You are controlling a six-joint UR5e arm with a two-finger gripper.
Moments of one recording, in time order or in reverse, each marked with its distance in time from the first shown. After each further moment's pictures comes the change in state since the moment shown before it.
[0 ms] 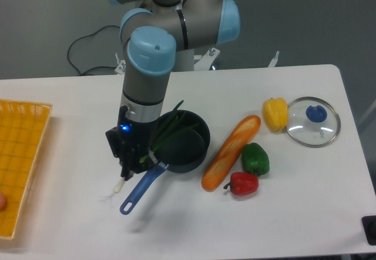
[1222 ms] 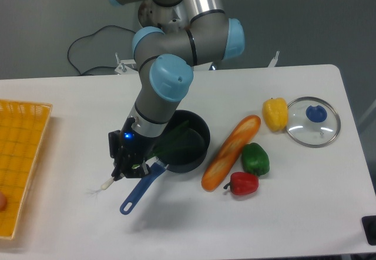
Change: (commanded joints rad) arm 0.052 -0.040 -0.081 0.000 -0.100 0.177
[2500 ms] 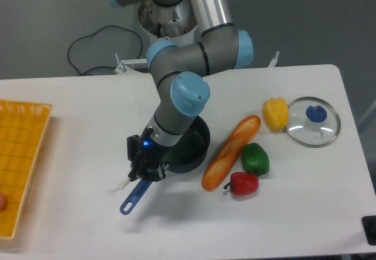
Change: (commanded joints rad) arm 0.041 -0.046 -0.055 0.002 -0.006 0.117
